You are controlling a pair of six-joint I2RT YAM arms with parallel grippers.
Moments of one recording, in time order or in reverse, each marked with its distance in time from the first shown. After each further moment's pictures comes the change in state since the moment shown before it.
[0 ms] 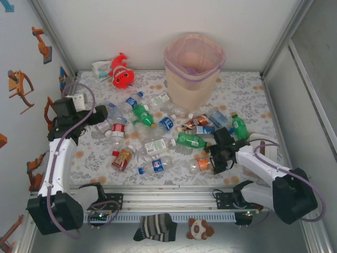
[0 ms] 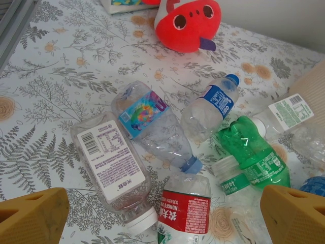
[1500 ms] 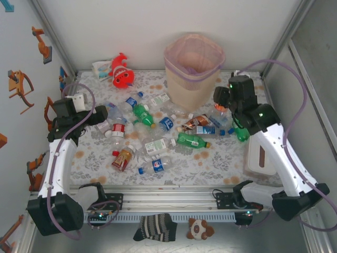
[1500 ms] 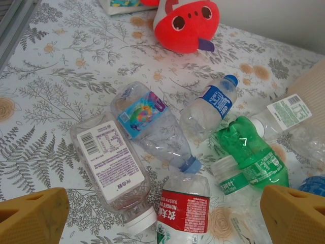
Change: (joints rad) left arm 0.000 -0.010 -0.006 0.004 0.004 0.000; right arm 0.001 0.050 0.932 -0.143 0.547 -1.292
